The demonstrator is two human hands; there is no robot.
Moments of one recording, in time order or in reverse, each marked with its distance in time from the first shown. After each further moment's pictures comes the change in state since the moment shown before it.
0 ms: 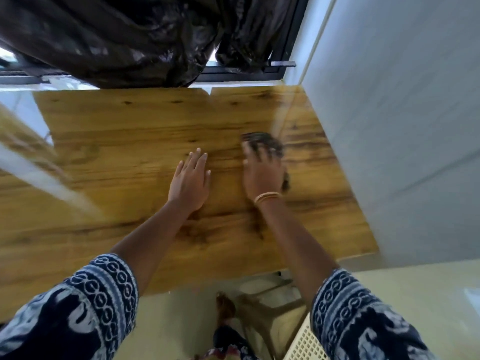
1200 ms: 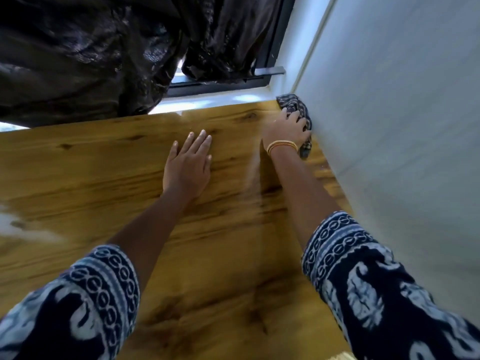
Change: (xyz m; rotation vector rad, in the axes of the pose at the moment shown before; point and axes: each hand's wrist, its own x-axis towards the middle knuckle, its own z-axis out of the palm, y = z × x) left_hand 0.191 0.012 0.024 0.148 -0.035 0.160; right_hand 0.248 0.064 0.017 -0.182 -0.154 0.481
